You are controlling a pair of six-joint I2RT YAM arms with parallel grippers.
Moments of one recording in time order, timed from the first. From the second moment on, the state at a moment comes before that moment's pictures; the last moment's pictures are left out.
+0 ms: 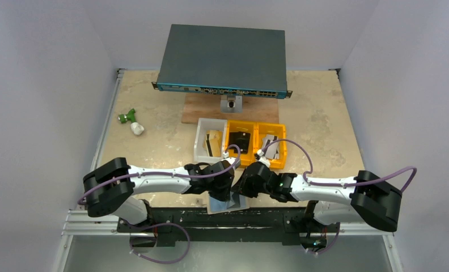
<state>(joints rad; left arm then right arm) -1.17 1.48 0.72 -0.25 0.04 -0.75 1.09 1.22 0.43 -0.03 0.11 1.37</state>
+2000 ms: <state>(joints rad) -1.06 0.95 0.61 -0.67 -0.05 -0.76 1.21 1.54 0.75 0.00 0.09 1.30</state>
